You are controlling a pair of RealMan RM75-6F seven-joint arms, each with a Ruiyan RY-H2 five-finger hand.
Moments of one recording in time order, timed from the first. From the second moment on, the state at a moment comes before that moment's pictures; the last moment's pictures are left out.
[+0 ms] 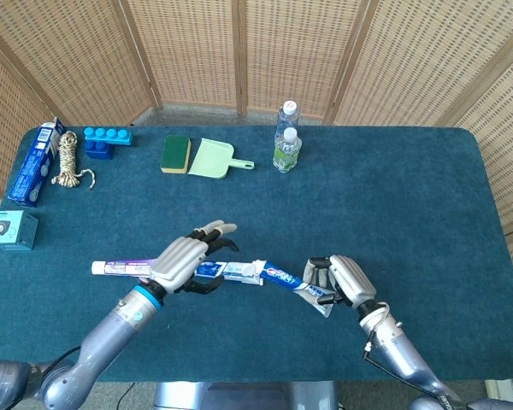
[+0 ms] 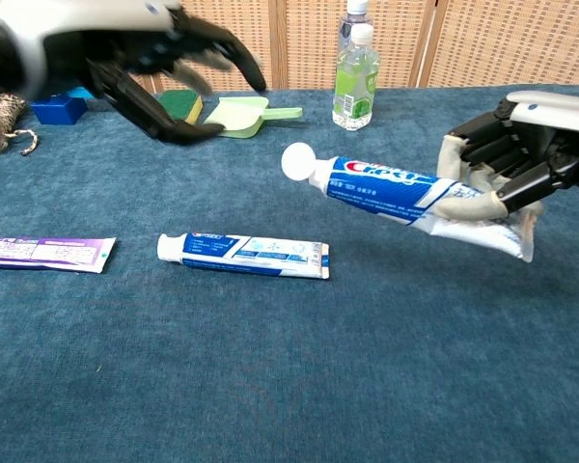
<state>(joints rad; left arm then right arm) -0.82 -1.26 -0.16 -2.13 0.95 1.06 0.24 0.49 -1.34 0.14 -1.87 -1.25 1.04 0.20</state>
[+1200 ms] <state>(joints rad) -0.15 -0.82 0.16 -2.06 1.40 1.52 -0.17 0.47 -1.30 0.18 -1.57 -1.13 0.95 0.31</state>
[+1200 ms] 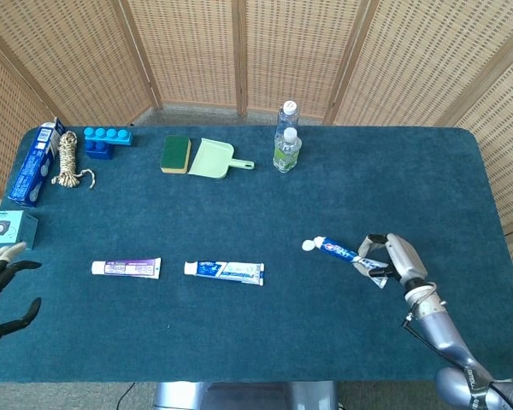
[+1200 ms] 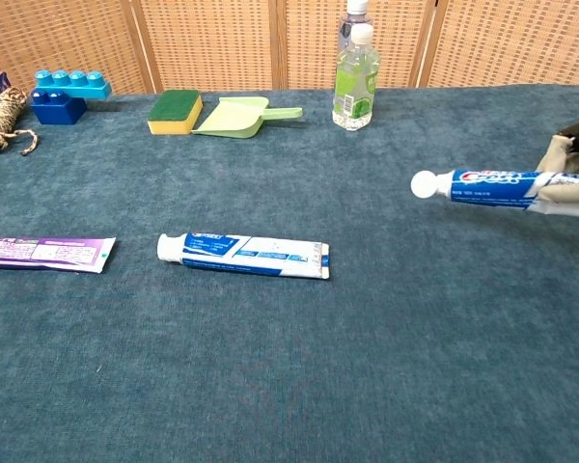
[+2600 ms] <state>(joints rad) 0.08 -1.06 0.10 -1.77 1.57 1.74 -0.01 0.12 -1.28 0.00 -1.72 -1.51 1.59 -0.26</state>
